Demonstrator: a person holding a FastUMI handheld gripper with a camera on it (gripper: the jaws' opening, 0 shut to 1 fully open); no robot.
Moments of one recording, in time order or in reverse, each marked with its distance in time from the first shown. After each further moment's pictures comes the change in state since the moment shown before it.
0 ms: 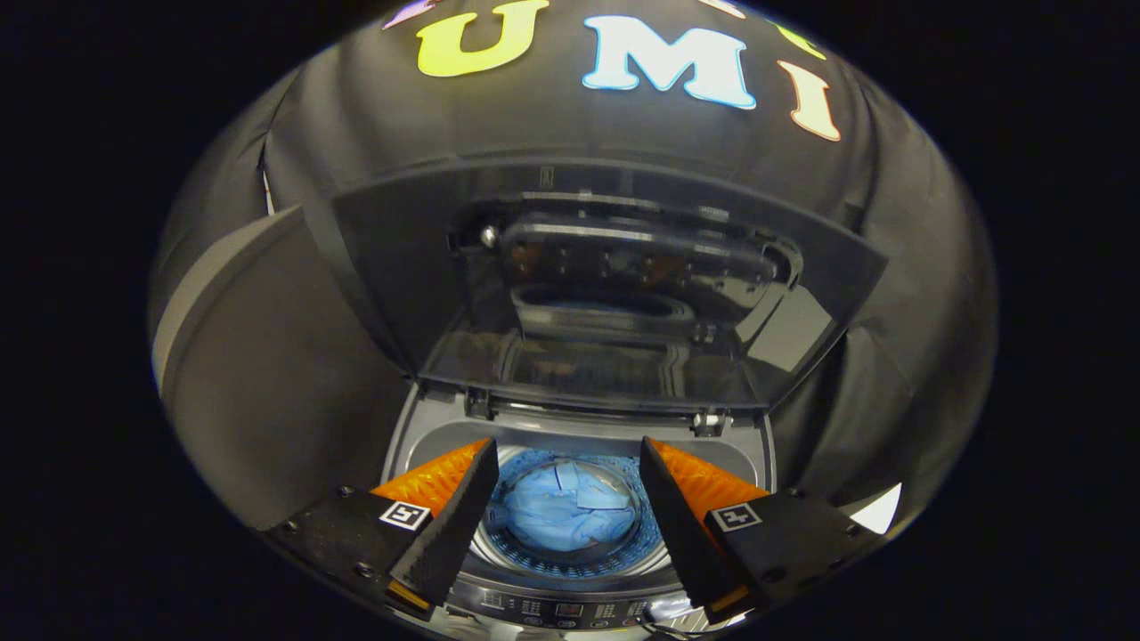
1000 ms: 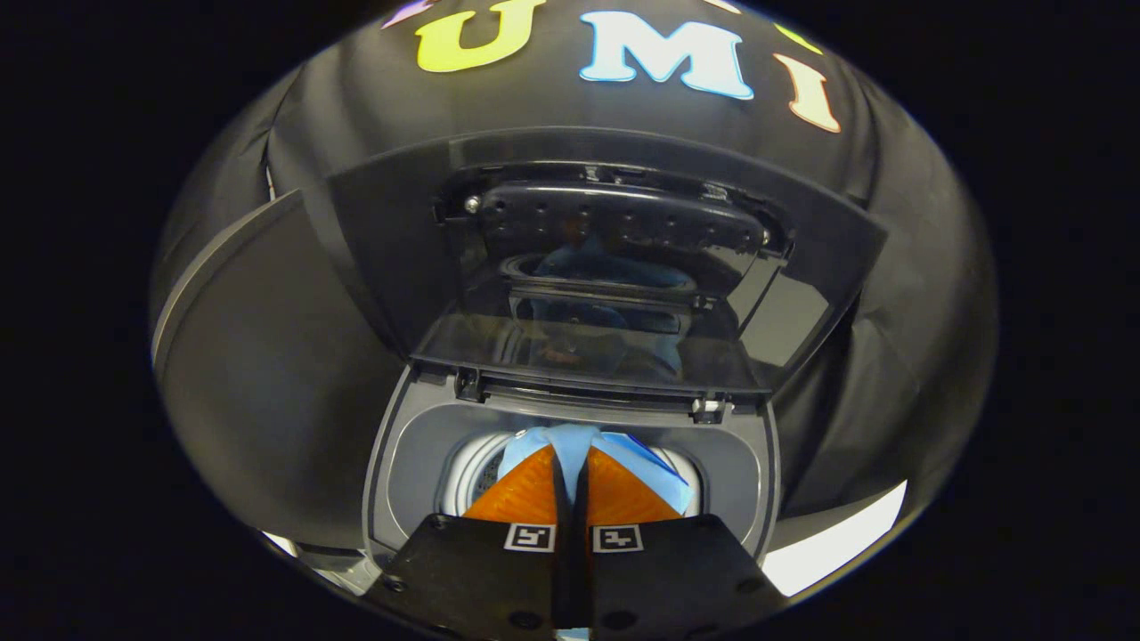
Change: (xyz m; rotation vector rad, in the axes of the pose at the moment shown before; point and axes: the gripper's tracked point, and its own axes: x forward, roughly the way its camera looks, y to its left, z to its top) arm 0.015 -0.012 -0.035 0.023 0.053 0.007
